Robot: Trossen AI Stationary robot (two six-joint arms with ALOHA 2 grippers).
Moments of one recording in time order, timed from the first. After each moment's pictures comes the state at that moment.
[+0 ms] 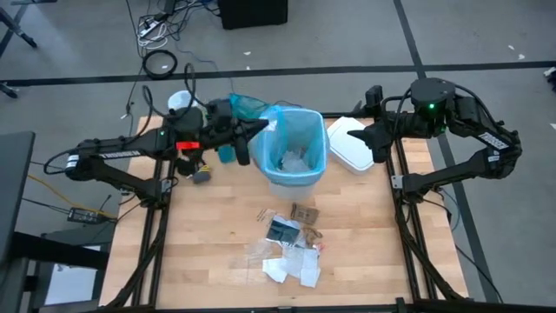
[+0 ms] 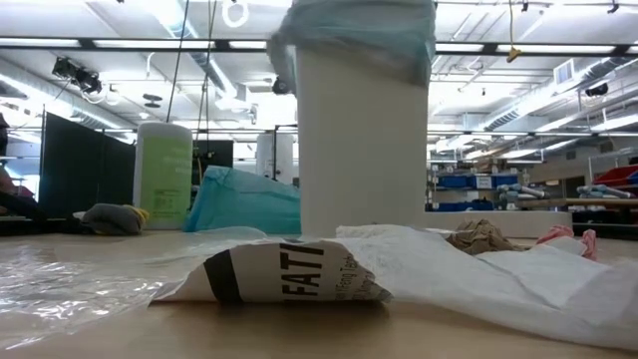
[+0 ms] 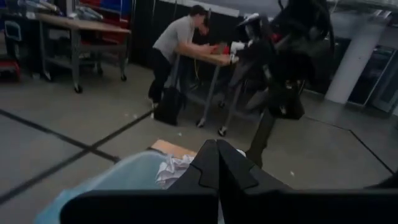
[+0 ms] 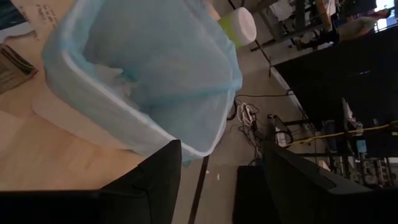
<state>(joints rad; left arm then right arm) 0.09 1.22 1.28 -0.04 -0.24 -0.22 -0.15 1.07 1.62 -0.86 0.25 0.11</state>
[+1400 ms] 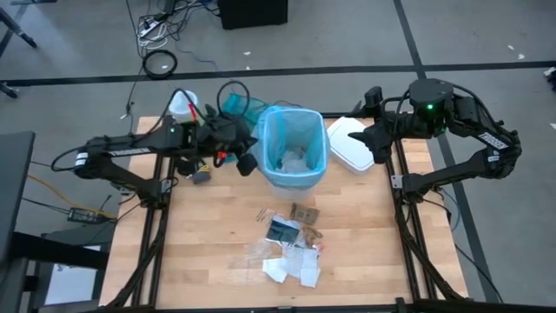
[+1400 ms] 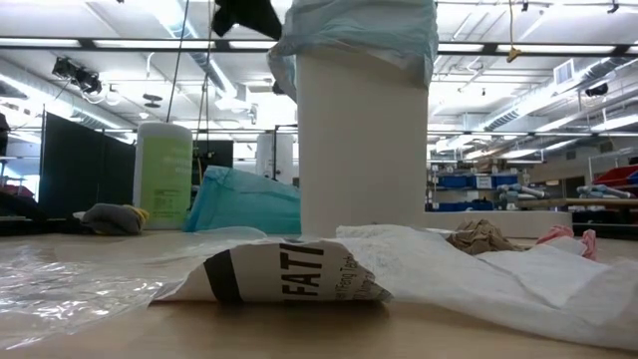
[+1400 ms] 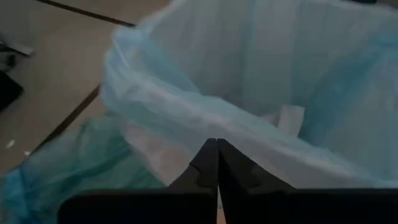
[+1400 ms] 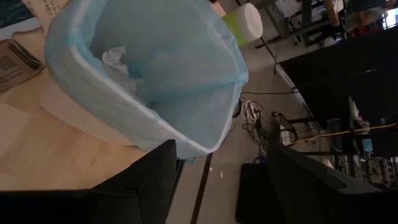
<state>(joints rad) 0.09 1.31 1.36 -0.66 -0.37 -0.22 -0.15 1.07 1.62 -0.88 0.24 0.12</state>
